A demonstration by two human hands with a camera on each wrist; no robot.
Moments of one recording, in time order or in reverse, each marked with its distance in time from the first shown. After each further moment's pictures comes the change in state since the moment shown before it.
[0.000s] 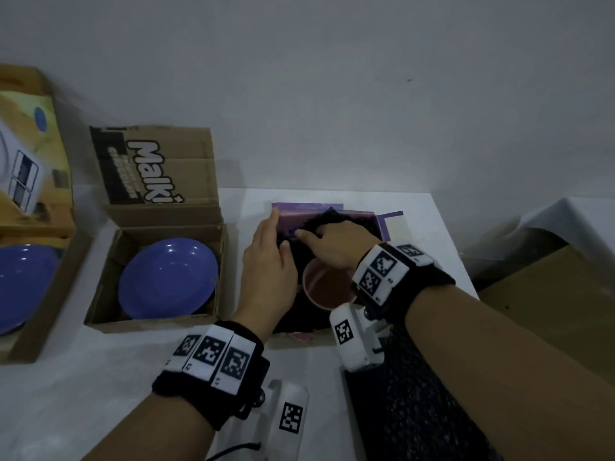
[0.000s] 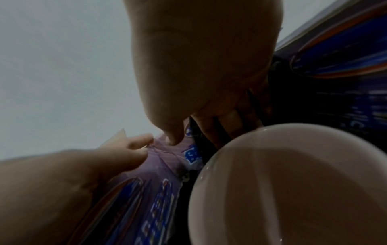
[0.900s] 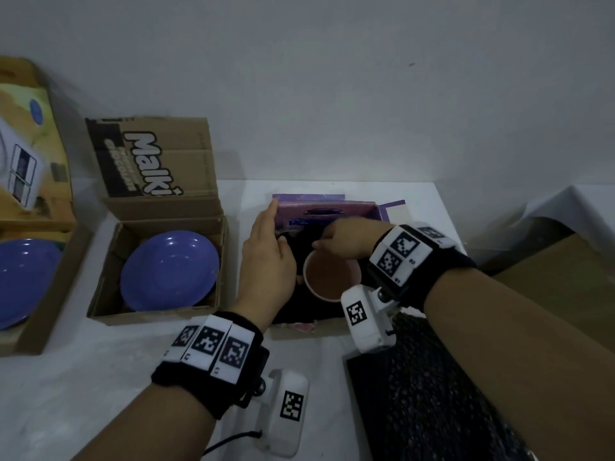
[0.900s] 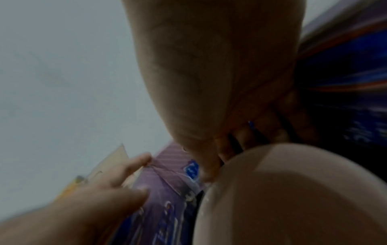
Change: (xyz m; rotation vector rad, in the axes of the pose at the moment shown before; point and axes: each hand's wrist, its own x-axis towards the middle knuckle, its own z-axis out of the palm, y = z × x) left_hand -0.002 0.004 -0.004 -0.048 -0.013 -0.018; right_hand -0.001 0.008 -0.010 -0.077 -0.236 0.016
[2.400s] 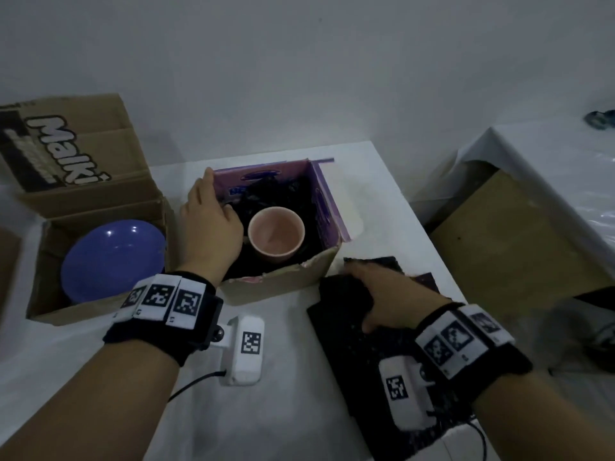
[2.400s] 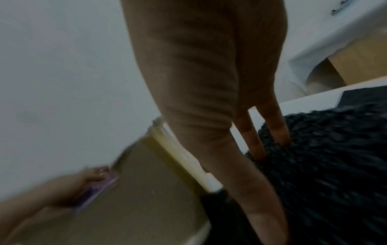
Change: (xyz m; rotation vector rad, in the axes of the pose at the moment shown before) left_hand 0.001 0.006 -0.001 0.364 0.001 0.075; right_hand -0.130 0.088 0.130 0.228 0.047 0.118
